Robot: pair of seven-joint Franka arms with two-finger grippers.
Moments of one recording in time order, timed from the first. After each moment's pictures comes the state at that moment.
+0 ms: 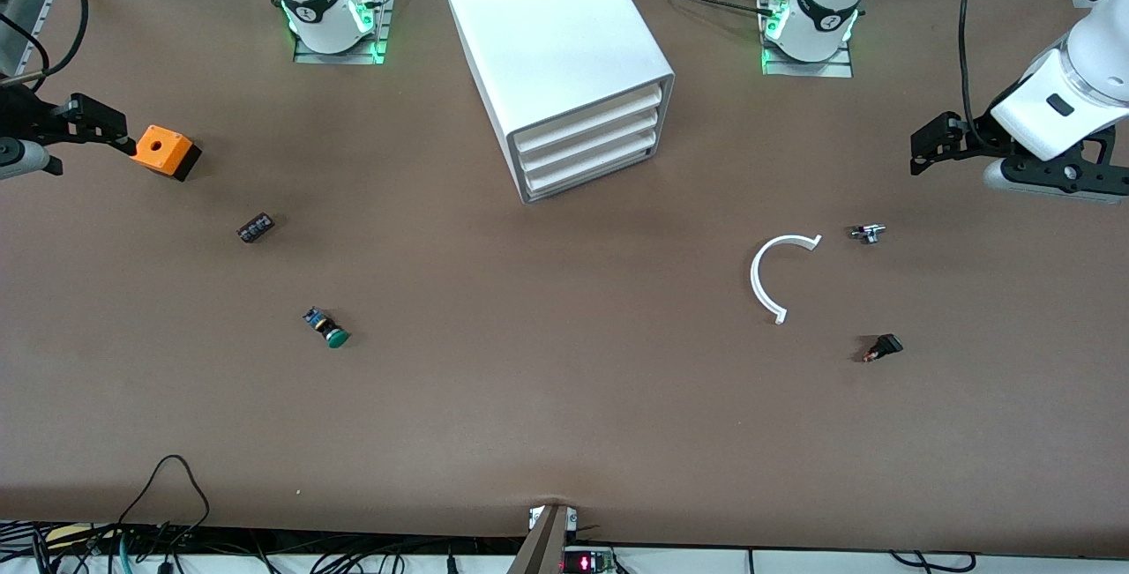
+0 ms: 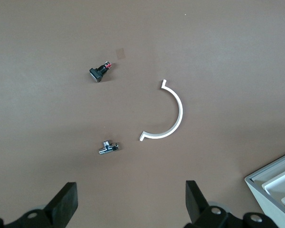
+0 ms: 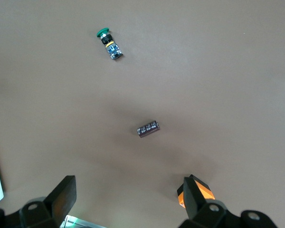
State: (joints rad) left arm -0.10 0.00 0.03 -1.67 -0.01 1.64 0.04; right arm -0.03 0.00 -0.08 -1.69 0.00 1.62 -0.40
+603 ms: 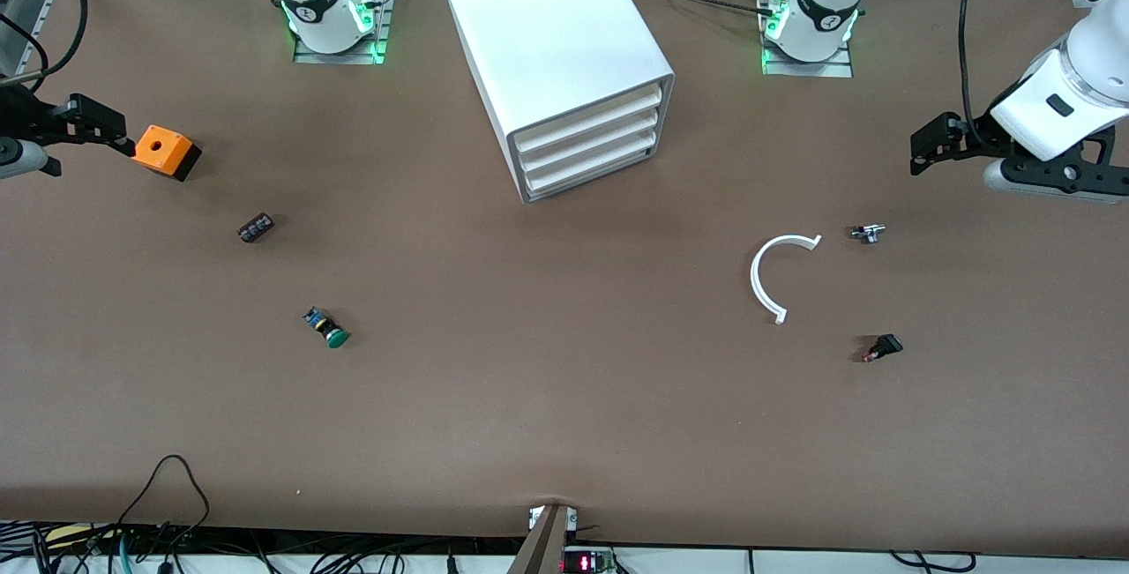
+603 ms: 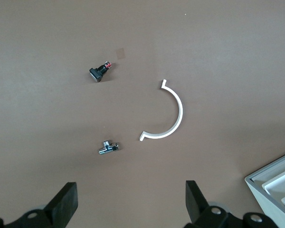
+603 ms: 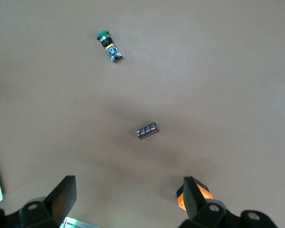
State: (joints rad) left arm -0.10 0.00 0.03 -1.67 -0.01 1.64 0.04; right arm -0.02 0.00 -0.08 -1.68 0.00 1.63 -0.40
